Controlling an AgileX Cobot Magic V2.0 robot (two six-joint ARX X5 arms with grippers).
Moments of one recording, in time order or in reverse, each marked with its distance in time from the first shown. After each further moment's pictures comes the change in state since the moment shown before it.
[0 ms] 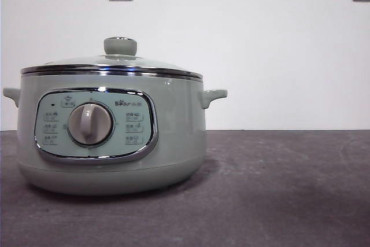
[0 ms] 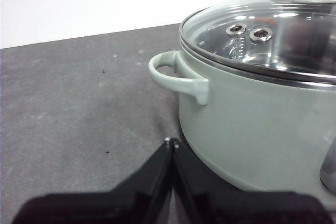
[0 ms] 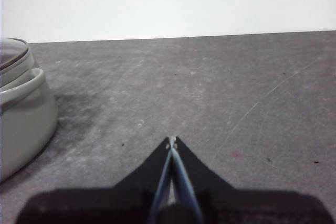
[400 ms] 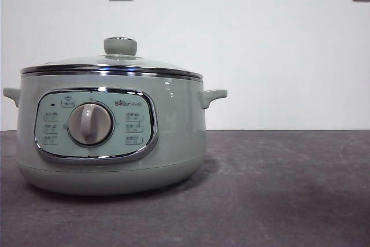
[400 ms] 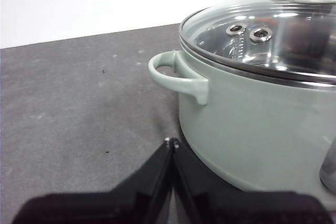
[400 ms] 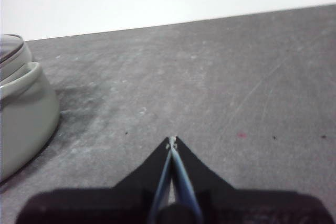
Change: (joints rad) left arm 0.000 0.000 0.000 0.000 0.000 0.000; right arm 0.000 0.006 -0.002 -0.048 0.001 0.067
